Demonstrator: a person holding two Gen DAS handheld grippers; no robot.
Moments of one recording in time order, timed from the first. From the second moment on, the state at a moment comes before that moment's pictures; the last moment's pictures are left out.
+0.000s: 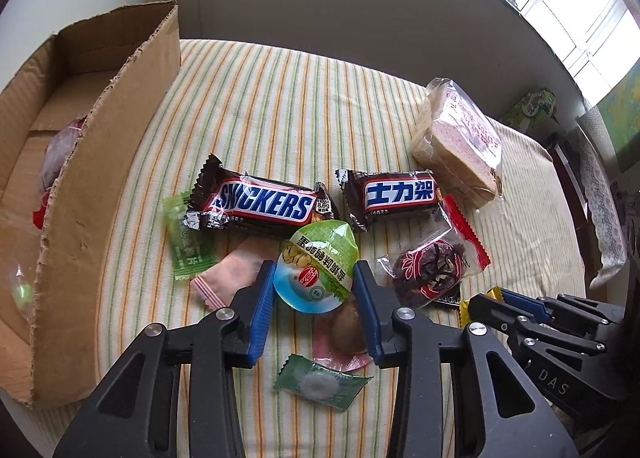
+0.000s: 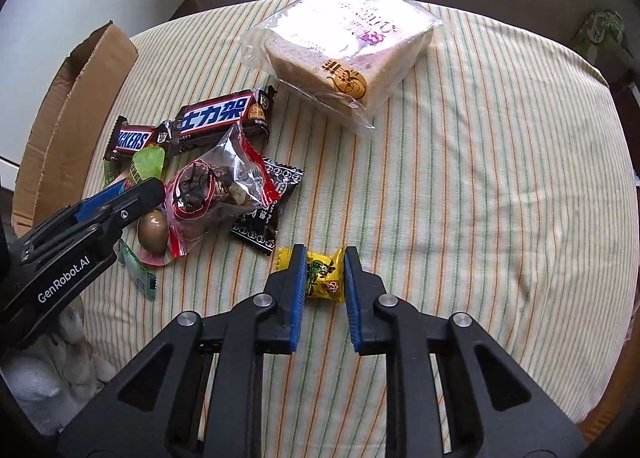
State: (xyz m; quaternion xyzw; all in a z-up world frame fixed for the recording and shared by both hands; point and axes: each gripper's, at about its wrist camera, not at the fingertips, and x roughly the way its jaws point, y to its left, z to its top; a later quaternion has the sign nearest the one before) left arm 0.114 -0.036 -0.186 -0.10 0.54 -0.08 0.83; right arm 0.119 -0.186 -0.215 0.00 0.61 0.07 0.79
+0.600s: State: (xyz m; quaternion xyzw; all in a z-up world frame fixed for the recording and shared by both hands) left arm 0.105 -0.025 -0.180 -0.11 0.52 -0.08 0.84; right arm 0.114 -0.233 -0.194 0.04 0.59 0.08 0.80
